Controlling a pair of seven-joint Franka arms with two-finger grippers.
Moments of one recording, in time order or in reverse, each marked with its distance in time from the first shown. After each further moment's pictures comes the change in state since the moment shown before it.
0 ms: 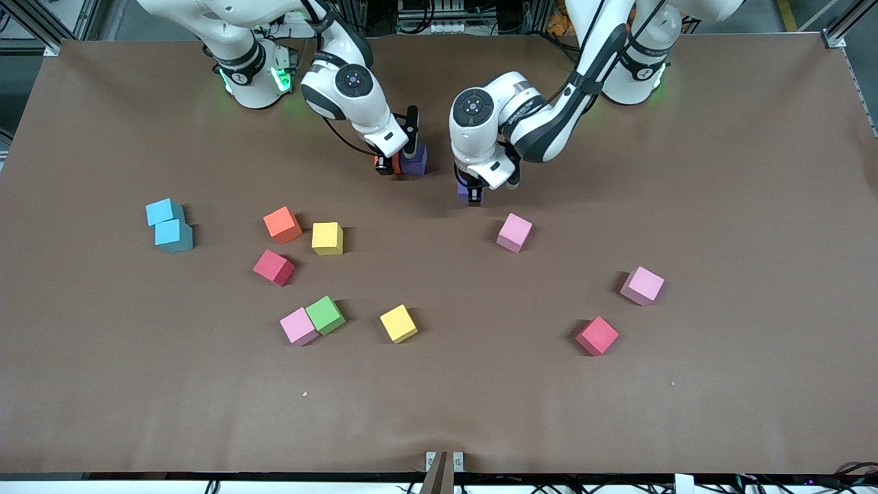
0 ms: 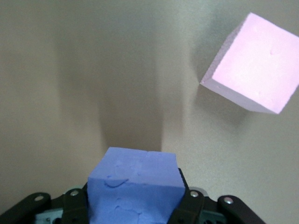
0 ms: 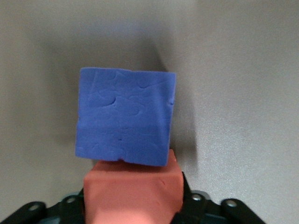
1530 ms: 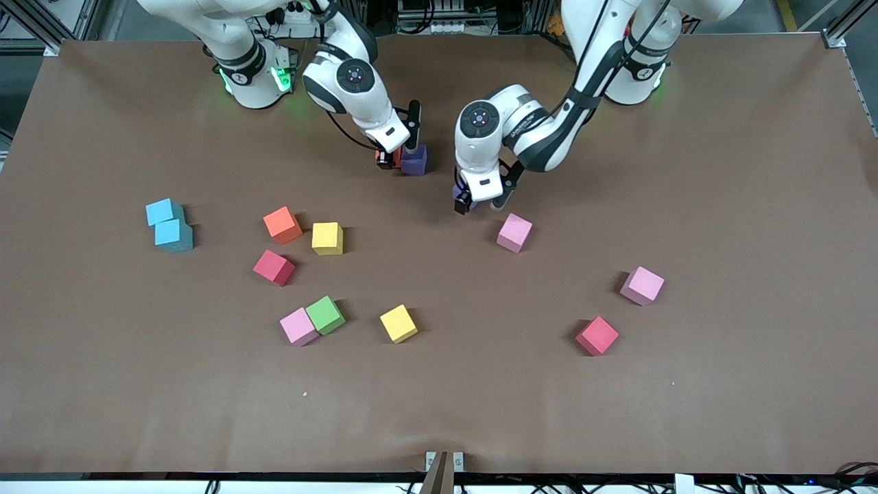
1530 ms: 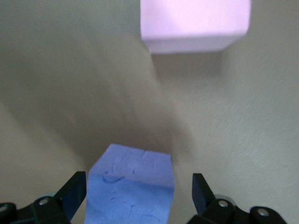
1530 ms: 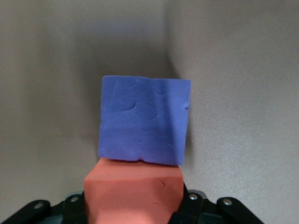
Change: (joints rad) left arm 0.002 0.073 -0.009 -0.022 -0.003 0.123 0.558; right arm 0.000 -0.035 0.031 -0.002 0.113 -0.048 -0.052
